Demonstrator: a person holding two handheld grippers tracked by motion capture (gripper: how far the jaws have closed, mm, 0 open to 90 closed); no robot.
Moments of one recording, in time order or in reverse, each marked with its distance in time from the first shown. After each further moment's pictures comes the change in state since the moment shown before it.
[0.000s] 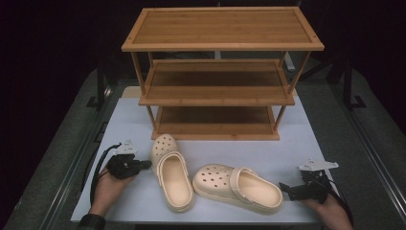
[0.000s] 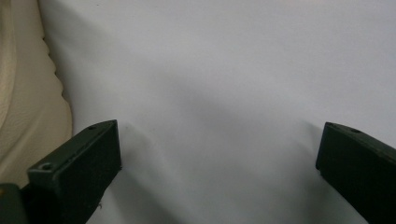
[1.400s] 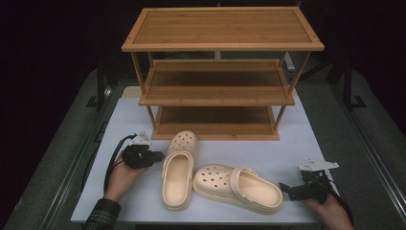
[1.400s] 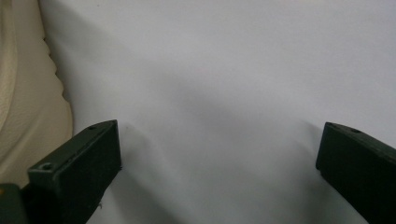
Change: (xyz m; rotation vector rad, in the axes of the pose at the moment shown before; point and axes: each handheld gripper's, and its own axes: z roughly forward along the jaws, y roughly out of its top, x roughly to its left) left arm -0.001 0.028 0.023 0.019 0.011 0.059; right arm 0.000 0.000 0.000 -0.002 0.002 0.000
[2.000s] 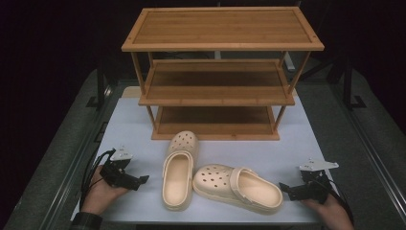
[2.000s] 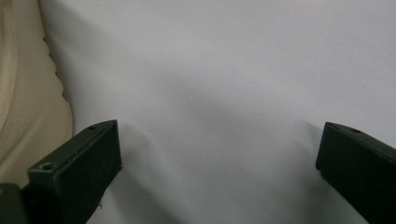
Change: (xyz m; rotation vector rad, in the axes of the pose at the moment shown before) left arm -0.009 -0.058 -0.041 0.063 0.129 -0.086; right arm 0.000 0.000 0.000 0.002 0.000 0.000
